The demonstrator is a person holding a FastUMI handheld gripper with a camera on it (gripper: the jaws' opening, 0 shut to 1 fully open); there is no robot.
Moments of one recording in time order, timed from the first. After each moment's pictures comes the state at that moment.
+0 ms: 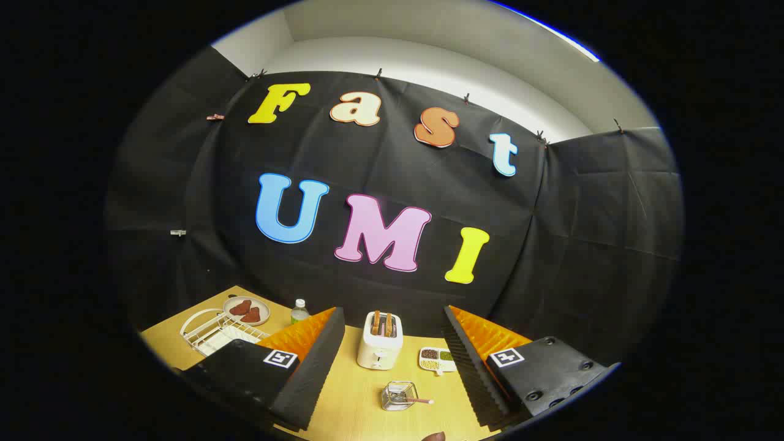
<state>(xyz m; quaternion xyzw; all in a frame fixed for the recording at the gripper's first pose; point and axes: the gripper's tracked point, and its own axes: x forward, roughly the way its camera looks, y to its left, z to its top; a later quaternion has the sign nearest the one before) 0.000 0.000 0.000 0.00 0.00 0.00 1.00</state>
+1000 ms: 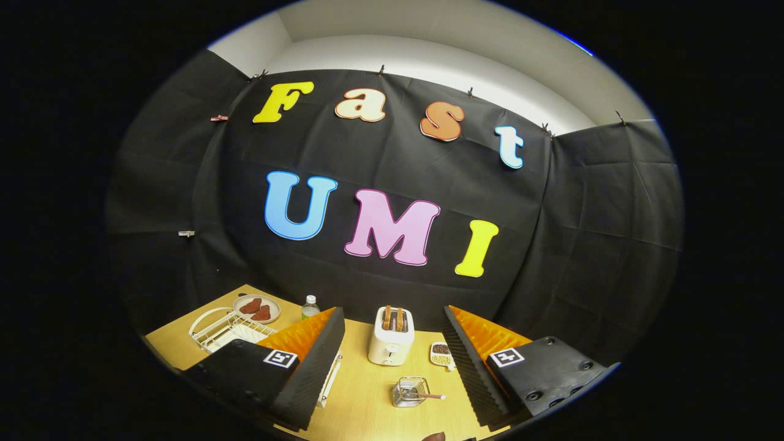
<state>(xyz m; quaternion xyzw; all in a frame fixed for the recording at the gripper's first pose) -0.001 0.020 -0.012 0.01 0.01 0.02 1.00</state>
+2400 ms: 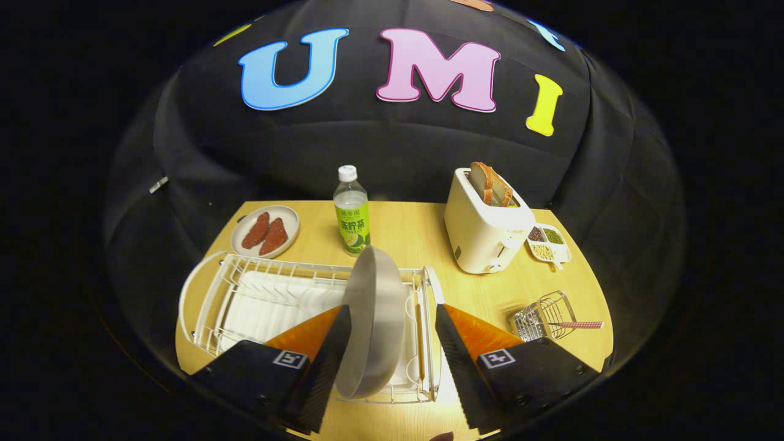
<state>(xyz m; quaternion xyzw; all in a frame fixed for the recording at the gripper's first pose) 0.149 0.221 -0.262 0.07 0.35 0.02 0.94</state>
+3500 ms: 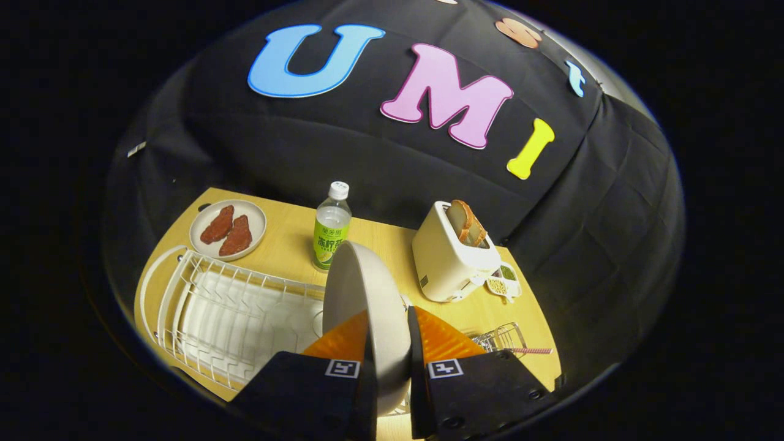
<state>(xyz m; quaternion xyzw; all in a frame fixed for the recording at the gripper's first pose) 0.163 0.220 -0.212 -0.01 0.30 -0.05 0.95</state>
